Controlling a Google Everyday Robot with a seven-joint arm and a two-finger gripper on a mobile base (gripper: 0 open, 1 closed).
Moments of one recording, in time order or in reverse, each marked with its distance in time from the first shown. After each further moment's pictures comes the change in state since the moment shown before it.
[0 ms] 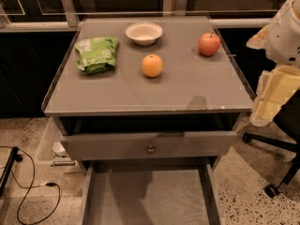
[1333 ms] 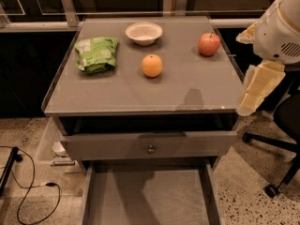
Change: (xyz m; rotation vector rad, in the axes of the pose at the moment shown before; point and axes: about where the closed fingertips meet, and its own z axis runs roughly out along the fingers) arm -0.015 -0.027 0.018 0.040 -0.077 -0.014
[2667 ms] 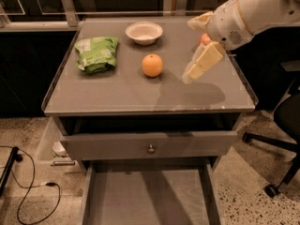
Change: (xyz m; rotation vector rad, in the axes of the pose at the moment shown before) arm -0.103 -0.072 0.060 -0.053 -0.519 -0.019
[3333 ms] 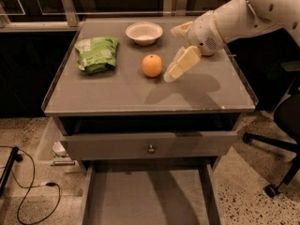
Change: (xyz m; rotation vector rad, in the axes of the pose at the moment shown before) arm -0.006 -0.023 0.062 -0.071 -0.117 0.053
